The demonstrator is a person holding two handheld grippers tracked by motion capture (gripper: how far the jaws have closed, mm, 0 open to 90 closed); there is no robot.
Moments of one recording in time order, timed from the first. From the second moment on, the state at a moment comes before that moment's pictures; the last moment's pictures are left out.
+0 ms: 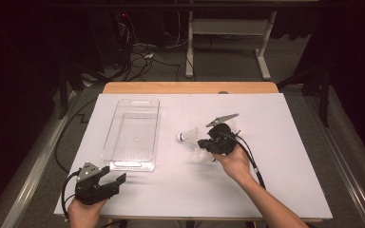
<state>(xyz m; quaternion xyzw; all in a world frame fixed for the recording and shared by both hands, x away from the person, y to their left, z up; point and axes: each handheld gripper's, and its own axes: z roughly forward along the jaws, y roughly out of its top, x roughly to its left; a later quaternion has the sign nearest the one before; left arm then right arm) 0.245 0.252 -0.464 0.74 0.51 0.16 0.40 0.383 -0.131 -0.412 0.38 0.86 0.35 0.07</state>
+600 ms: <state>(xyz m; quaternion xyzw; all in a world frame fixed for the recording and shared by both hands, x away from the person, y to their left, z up) 0.246 0.252 -0.464 0.74 0.51 0.16 0.40 0.383 -0.099 -0.422 0.36 0.86 0.35 0.06</state>
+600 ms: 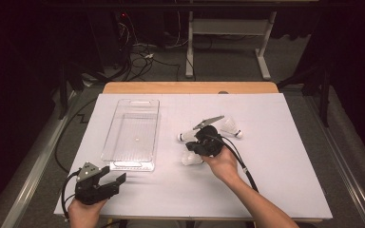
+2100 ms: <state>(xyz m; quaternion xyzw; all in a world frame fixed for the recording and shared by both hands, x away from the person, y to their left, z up) 0.245 0.252 -0.464 0.75 0.51 0.16 0.40 0.381 -0.102 -0.427 0.36 0.86 0.35 0.06</state>
